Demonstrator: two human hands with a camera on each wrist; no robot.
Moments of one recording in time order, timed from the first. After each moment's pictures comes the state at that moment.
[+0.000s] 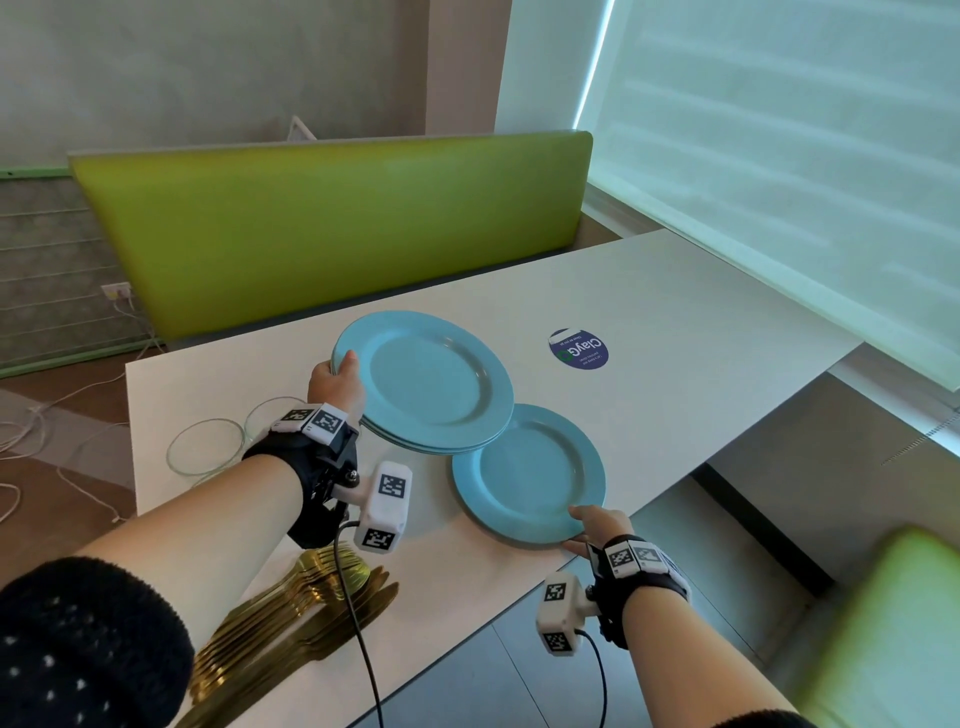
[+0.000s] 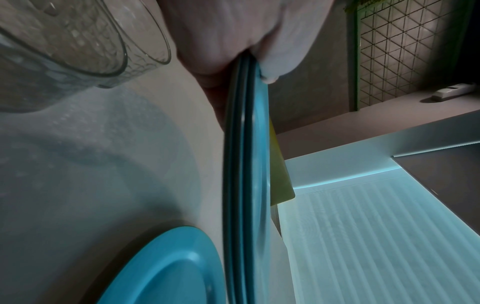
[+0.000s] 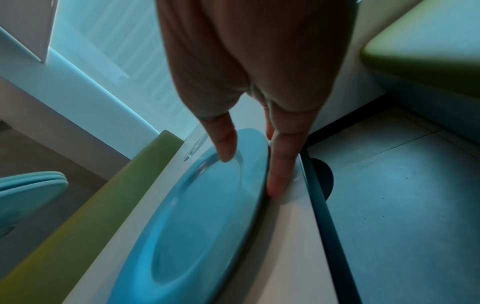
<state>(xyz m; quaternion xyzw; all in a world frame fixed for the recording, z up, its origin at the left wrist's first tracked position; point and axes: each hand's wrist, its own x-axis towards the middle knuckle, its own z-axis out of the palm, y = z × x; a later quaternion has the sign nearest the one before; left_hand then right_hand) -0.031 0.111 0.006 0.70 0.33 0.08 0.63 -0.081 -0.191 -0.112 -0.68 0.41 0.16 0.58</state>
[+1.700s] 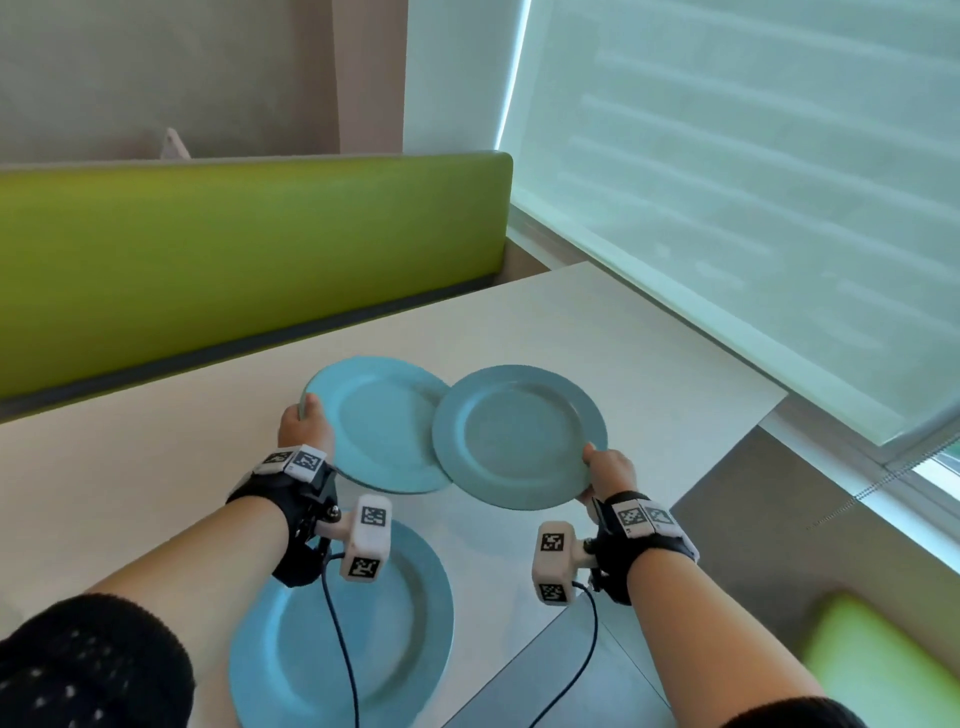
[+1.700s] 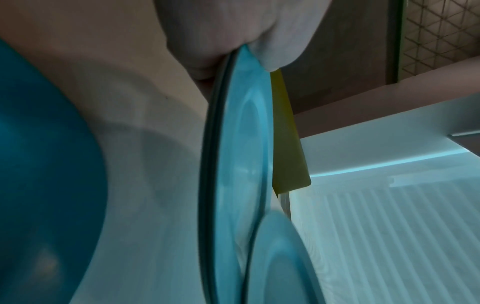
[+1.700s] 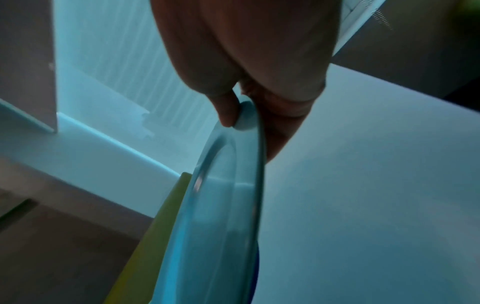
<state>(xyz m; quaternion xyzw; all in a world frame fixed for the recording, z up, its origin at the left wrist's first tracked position) 0.139 -0.076 -0.010 0.72 0.36 0.05 0.59 0.124 -0.382 -0.021 -0.74 0.34 0.03 0.58</state>
